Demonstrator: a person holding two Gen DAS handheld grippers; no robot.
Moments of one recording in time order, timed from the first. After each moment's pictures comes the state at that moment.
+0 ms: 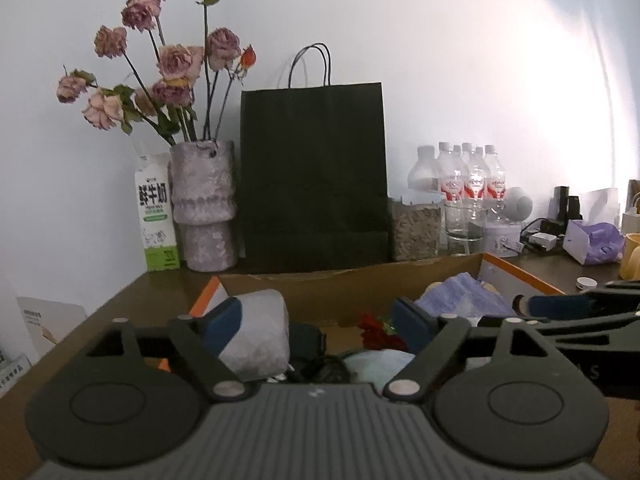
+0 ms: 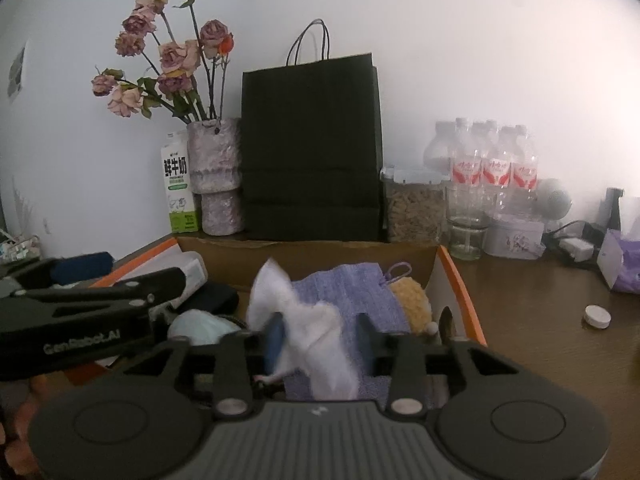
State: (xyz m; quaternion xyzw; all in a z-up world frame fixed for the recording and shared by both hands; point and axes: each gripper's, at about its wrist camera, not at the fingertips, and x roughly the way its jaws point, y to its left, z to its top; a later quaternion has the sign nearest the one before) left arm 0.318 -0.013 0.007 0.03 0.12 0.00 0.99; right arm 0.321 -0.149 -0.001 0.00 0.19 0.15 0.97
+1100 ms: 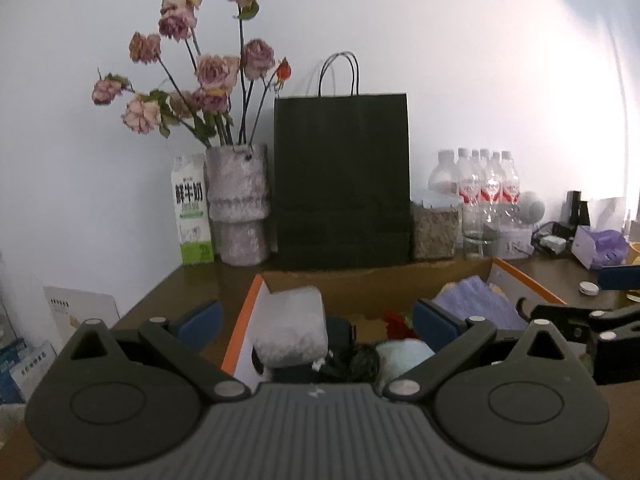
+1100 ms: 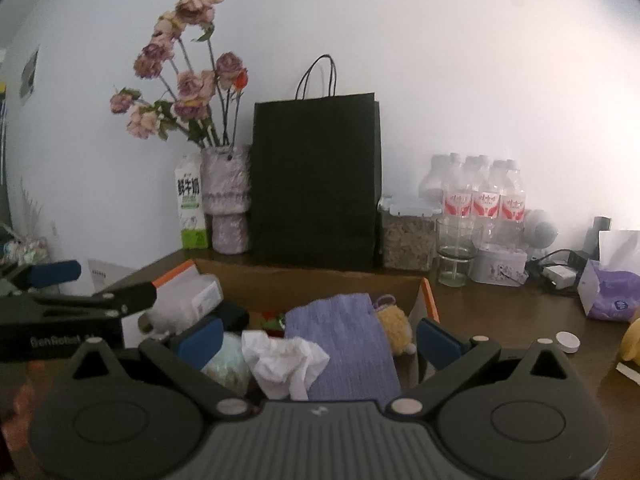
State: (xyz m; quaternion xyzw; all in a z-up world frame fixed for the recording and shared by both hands) left arm 0.280 0.004 0.041 0.02 0.15 0.03 0.99; right arm 0.276 -0.166 0.040 -0.02 0.18 0.16 0.97
